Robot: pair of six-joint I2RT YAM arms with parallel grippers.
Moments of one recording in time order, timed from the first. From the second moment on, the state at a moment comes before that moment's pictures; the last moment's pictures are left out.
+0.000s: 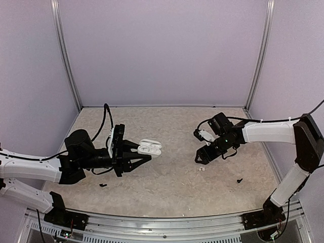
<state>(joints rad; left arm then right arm) -0.96 1.16 0.50 0.76 0.49 -0.04 0.61 1.62 0.99 -0.43 -0.18 0.02</state>
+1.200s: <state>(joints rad) -0.96 1.16 0.50 0.76 0.49 -0.04 0.64 1.71 0.96 -0.46 -0.06 0.05</state>
